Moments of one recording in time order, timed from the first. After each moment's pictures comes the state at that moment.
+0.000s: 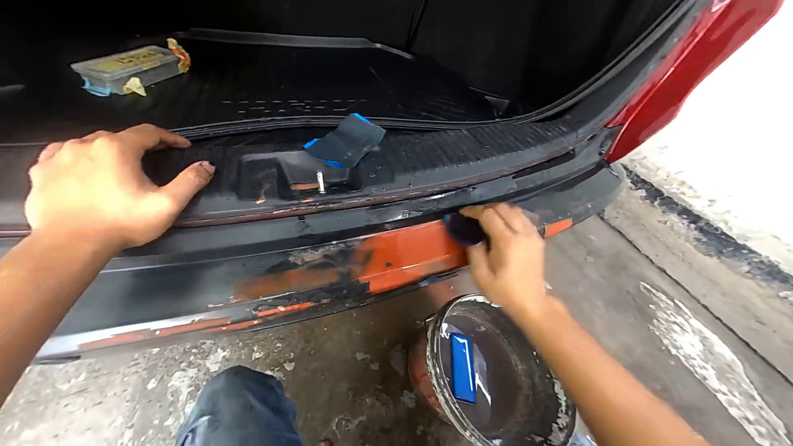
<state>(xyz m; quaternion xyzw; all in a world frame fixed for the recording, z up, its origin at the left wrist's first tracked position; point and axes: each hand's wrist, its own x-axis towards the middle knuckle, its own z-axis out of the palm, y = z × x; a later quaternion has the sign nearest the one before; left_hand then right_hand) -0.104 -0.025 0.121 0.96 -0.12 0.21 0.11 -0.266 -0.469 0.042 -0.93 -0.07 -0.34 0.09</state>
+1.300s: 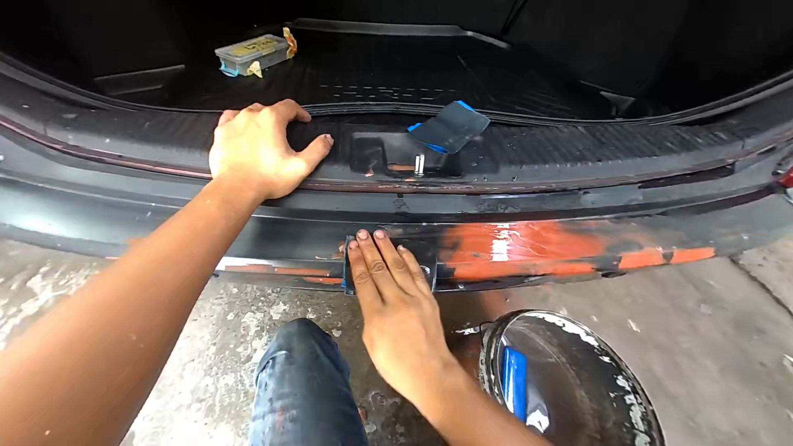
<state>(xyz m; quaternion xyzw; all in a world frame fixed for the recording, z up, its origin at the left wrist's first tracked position) -0.107 -0.029 0.123 0.97 -0.11 0.21 0.09 -0.290 -0.234 0.007 -0.94 -0.20 -0.27 0.08</state>
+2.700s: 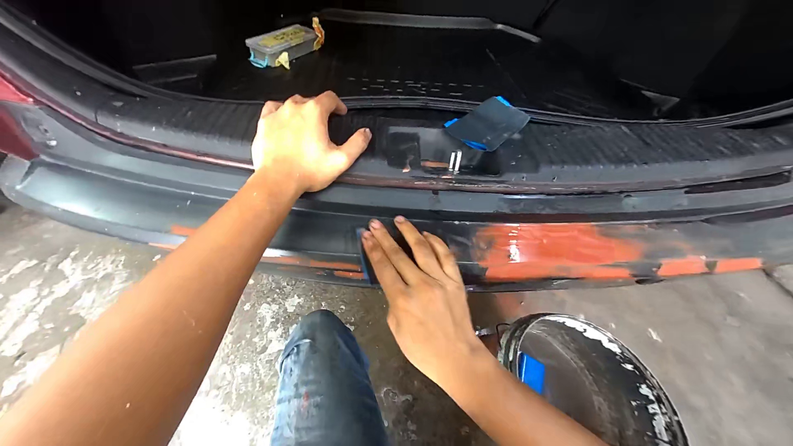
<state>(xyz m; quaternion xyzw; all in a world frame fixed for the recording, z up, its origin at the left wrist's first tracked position) -0.112 -0.032 0.123 0.97 -0.12 0.21 0.09 -0.282 -0.226 0.023 -0.94 -0.22 -0.26 0.03</state>
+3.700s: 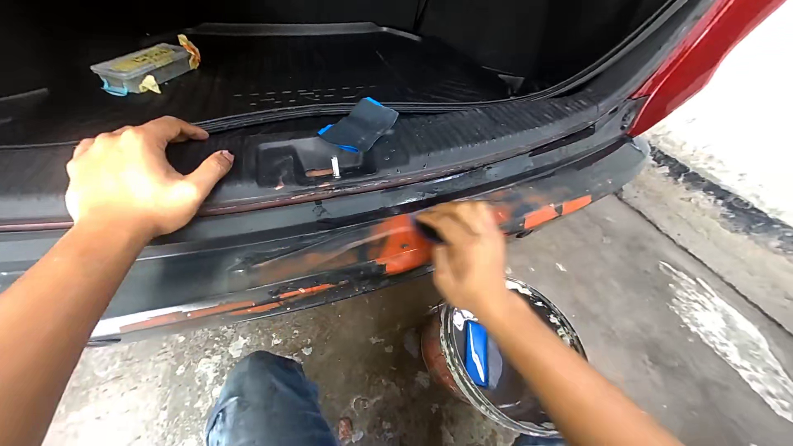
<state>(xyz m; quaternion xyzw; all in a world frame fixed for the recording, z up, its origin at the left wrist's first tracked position) -0.107 -0.030 0.123 0.97 -0.11 0.21 0.11 -0.269 -0.394 0.030 -0.92 -0.10 -0.35 0.16</state>
